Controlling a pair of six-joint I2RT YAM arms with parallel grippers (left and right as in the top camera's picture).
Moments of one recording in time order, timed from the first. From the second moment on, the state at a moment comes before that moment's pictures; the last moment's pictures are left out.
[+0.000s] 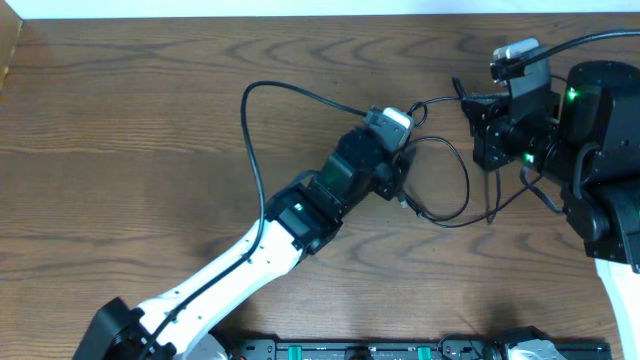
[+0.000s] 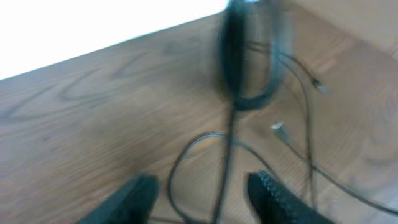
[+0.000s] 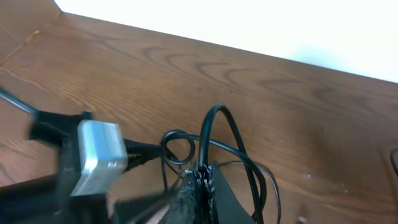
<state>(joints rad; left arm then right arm) -0.79 1.45 1.01 -0.01 -0.06 -0.18 0.21 1.18 1.51 -0.91 -0.29 -0.03</state>
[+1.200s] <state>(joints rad) -0.79 1.73 1.01 -0.19 -0.01 -0.21 0.07 1.06 1.74 -0.90 -0.32 0.06</state>
